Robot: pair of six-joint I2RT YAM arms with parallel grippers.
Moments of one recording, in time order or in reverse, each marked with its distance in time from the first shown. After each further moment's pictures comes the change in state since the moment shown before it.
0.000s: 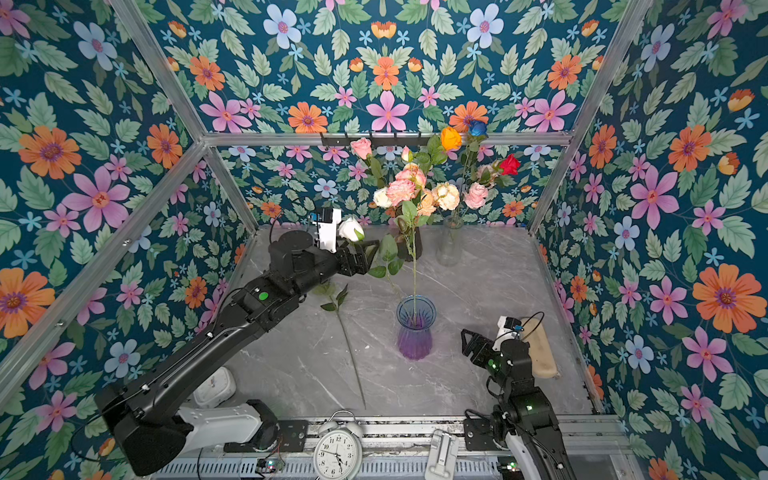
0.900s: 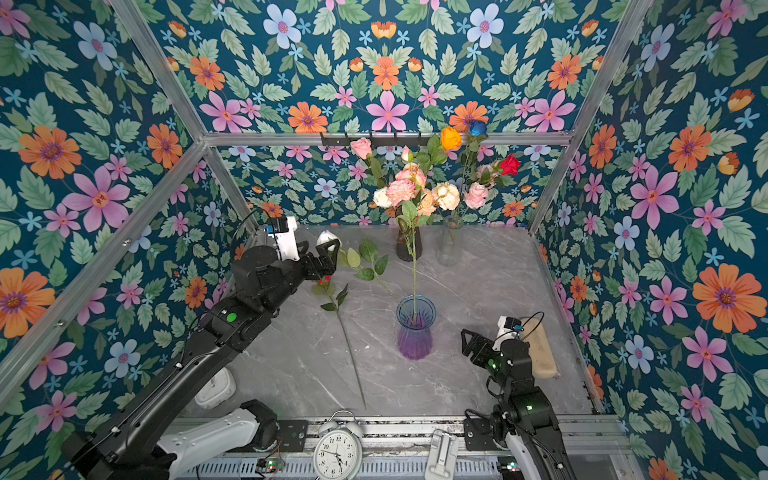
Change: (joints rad) left arm 0.126 -0.217 -0.176 -0.006 -0.161 -0.019; right arm 0.000 0.000 0.000 0.000 0.000 0.000
